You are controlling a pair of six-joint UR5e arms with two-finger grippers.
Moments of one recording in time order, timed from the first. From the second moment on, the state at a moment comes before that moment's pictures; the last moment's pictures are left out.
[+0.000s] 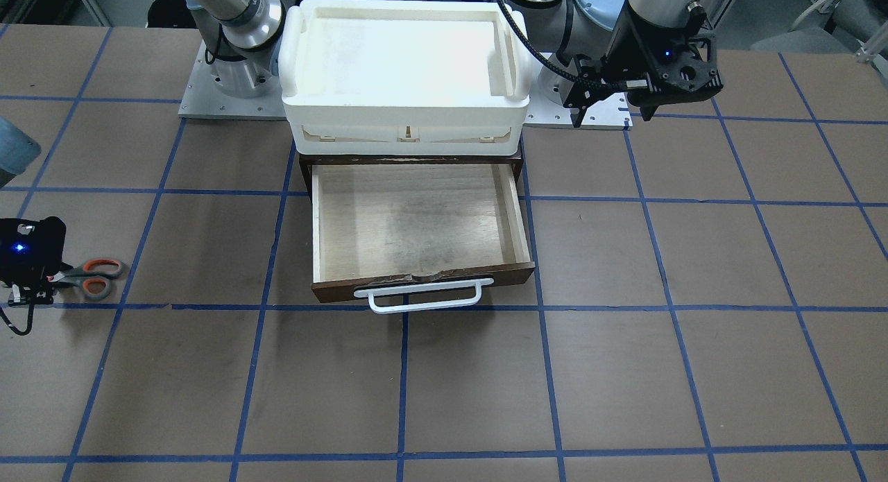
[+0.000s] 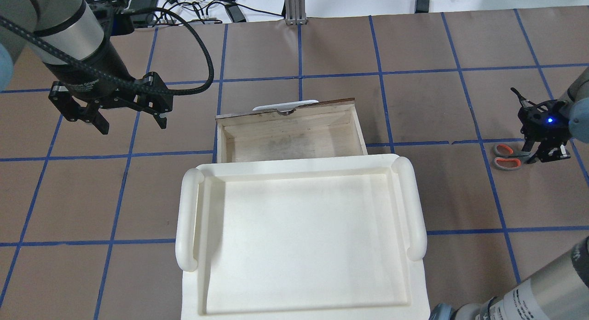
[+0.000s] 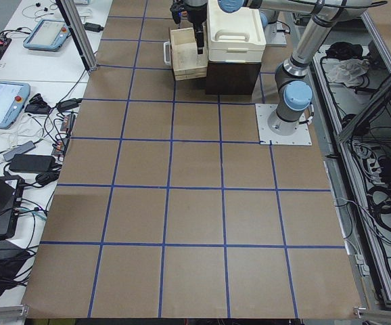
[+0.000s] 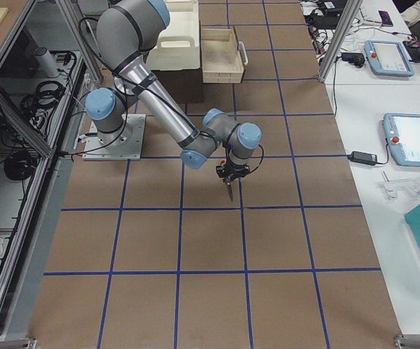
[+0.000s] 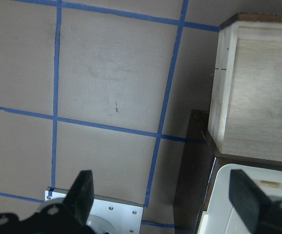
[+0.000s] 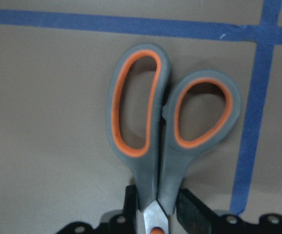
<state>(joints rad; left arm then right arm) -1.57 -1.48 -1.58 -1.71 1.63 -0.07 0.95 -1.12 1.85 -2.18 -1.65 -2.30</state>
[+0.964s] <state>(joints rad) -1.56 -1.49 -1.54 -1.63 1.57 -0.21 1.03 -1.23 1.71 -2.12 -1.62 -2.24</state>
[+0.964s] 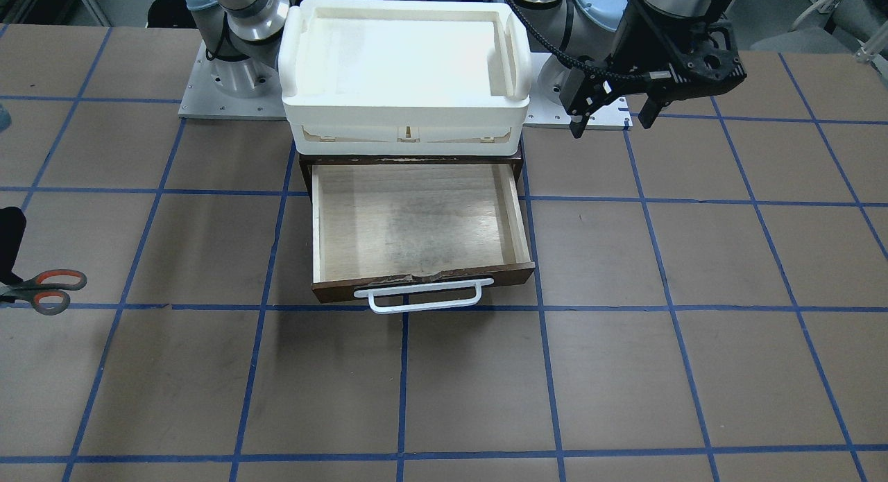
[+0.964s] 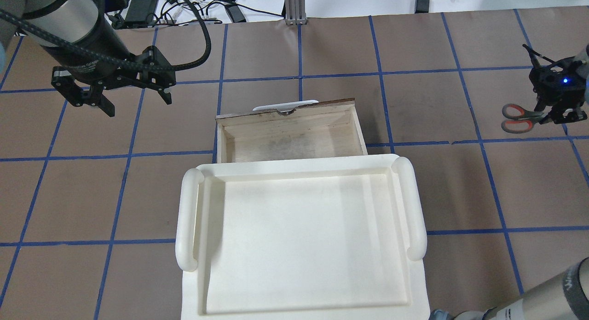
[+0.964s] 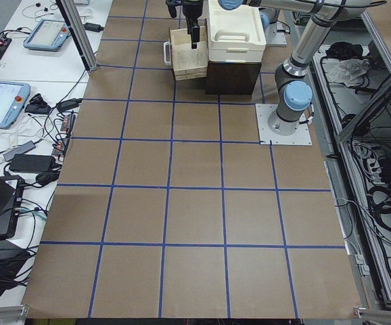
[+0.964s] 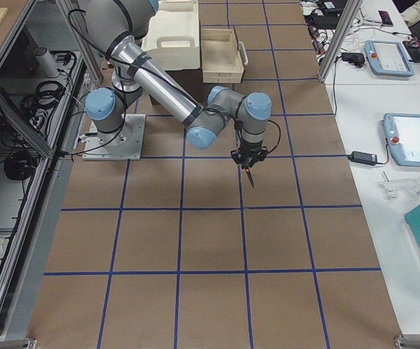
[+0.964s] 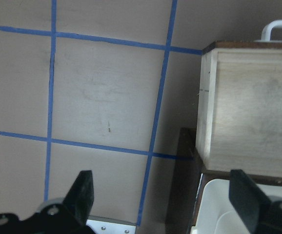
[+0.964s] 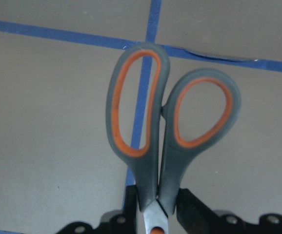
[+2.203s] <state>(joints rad) -1.56 -1.50 -1.51 -1.59 1.52 -0.18 1.54 -1.41 1.58 -1.74 -1.56 -1.60</state>
